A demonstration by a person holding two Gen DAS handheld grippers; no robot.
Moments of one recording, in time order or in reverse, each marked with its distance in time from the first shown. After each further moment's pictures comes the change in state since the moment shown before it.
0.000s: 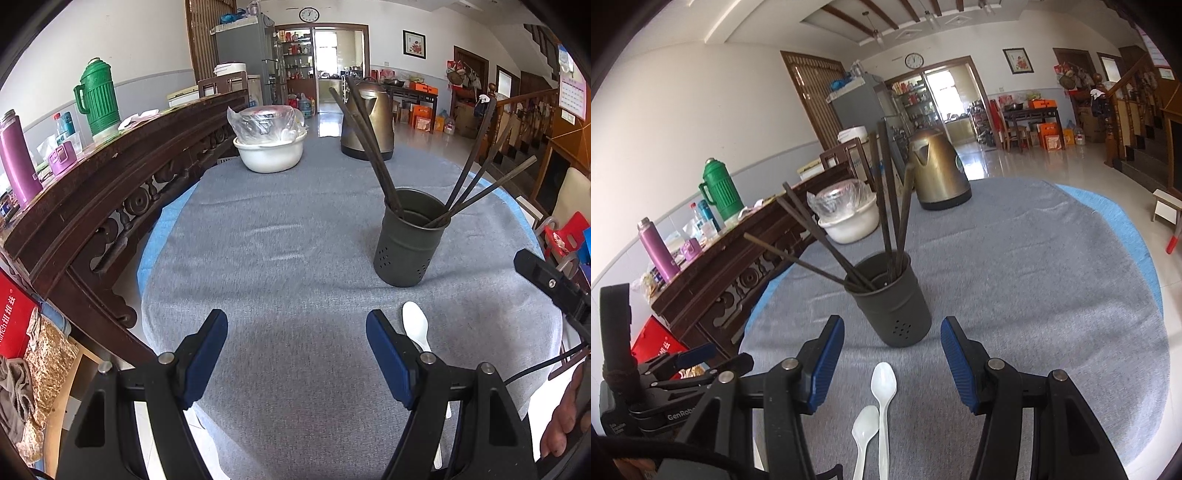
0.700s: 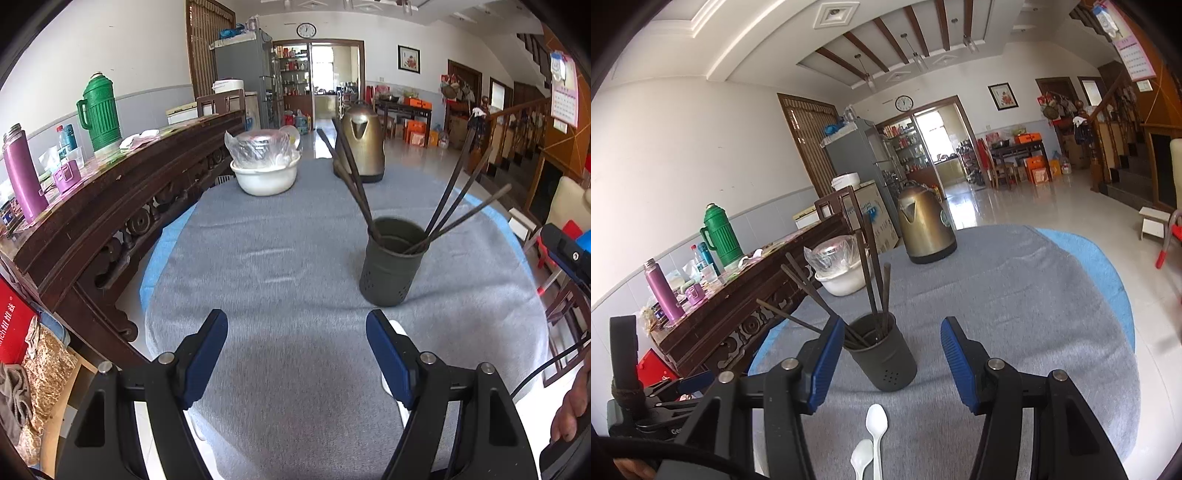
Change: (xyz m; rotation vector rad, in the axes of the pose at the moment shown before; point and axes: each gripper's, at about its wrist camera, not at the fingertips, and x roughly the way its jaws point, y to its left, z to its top) left arm -0.028 -0.008 0.011 0.004 -0.063 -0.013; right arm -0.057 -0.015 0.024 0.031 -0.192 -0.018
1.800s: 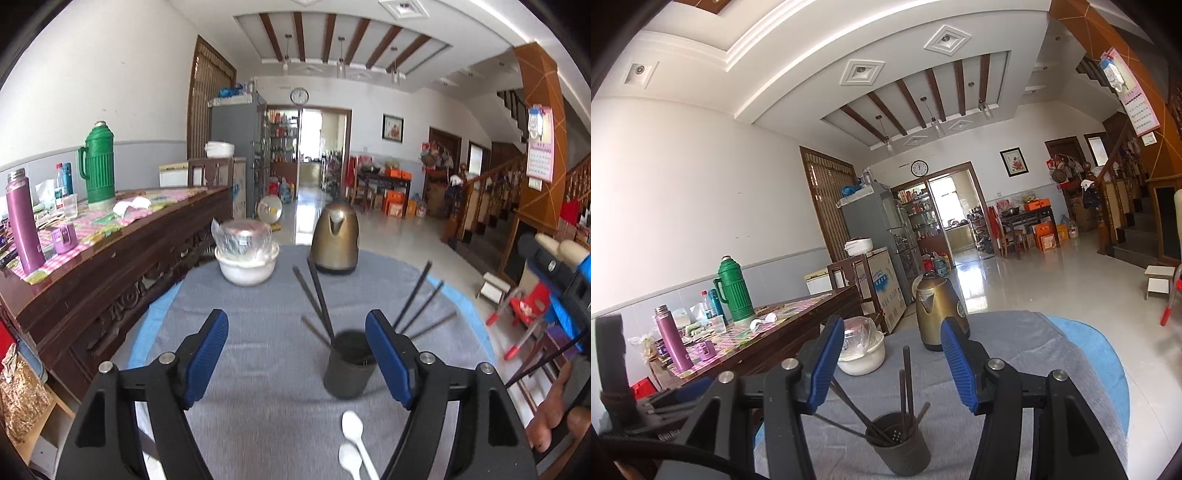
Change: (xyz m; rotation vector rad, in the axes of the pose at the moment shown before) left arm -0.062 0.004 0.058 -0.057 -0.274 -0.106; right arm -0.034 0.049 0.073 -0.073 -0.280 0.017
